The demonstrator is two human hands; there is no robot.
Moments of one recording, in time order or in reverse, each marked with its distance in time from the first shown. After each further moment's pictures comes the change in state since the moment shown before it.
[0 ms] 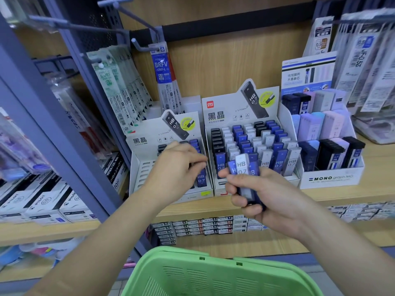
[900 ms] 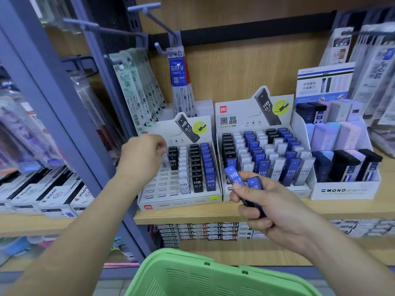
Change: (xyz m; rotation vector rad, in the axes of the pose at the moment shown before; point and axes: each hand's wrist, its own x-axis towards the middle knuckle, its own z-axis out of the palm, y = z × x) left_hand 0.005 -0.053 -0.045 0.248 0.009 -0.471; right_hand 0.005 0.009 0.007 0.027 0.009 -0.014
